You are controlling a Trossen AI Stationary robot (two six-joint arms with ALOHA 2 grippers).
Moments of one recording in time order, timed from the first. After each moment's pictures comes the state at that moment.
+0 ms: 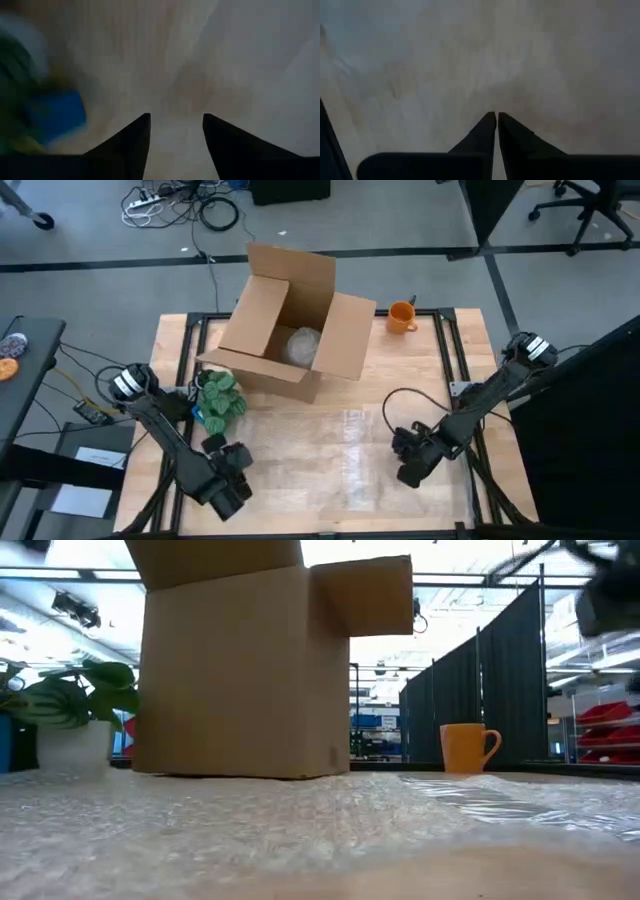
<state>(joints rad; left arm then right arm) -0.88 1.67 1.22 -1.19 -0.39 -1.36 0.74 1.37 0.74 -0.51 0.26 1.13</state>
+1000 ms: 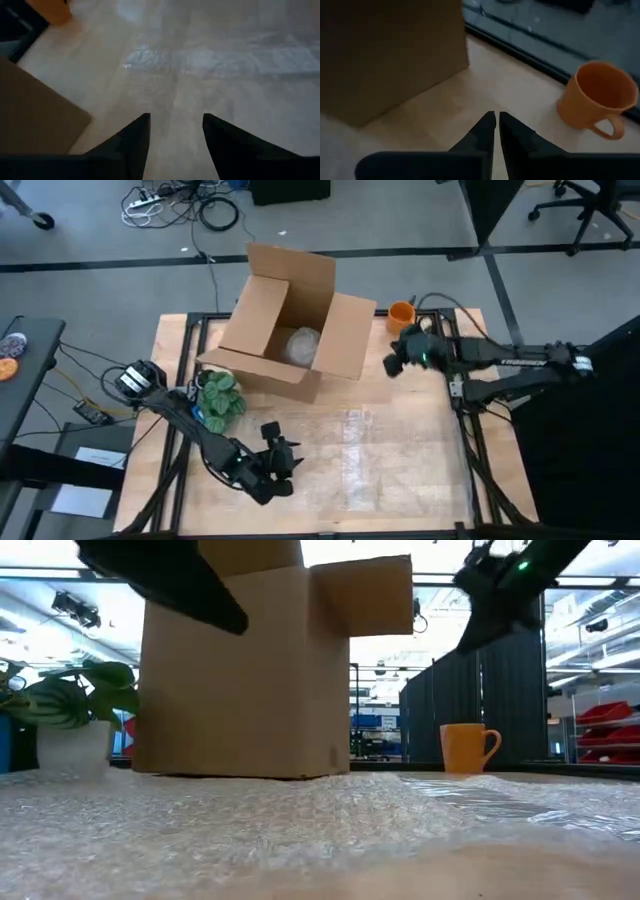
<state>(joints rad) -0.68 1.68 1.04 -0.25 -0.81 -0.52 -0.20 0.96 0.81 -0.60 0.55 0.53</state>
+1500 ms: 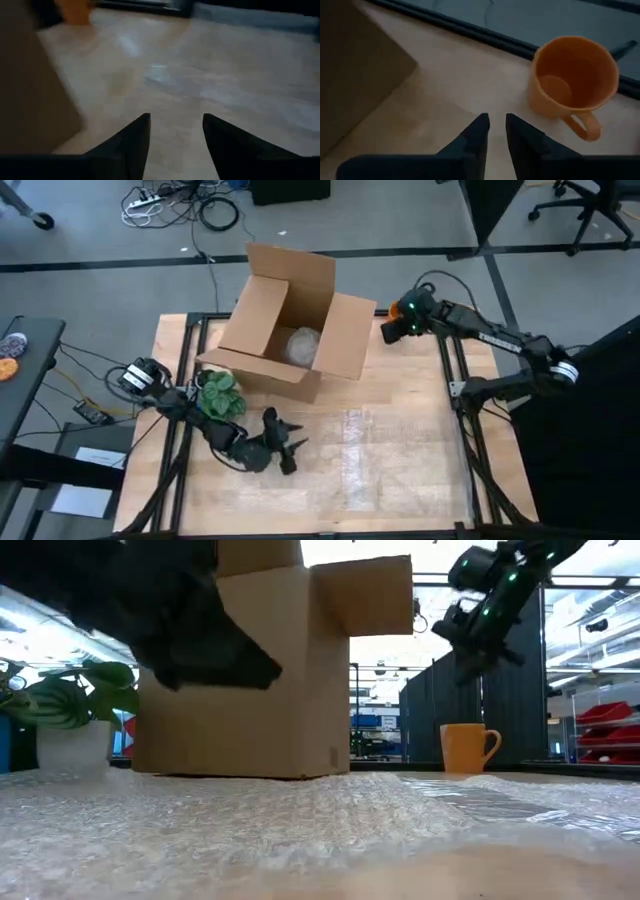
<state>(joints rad) -0.54 1.68 0.65 0.51 -0.87 -0.48 -0.70 1.21 0.93 -0.60 0.20 0.40</state>
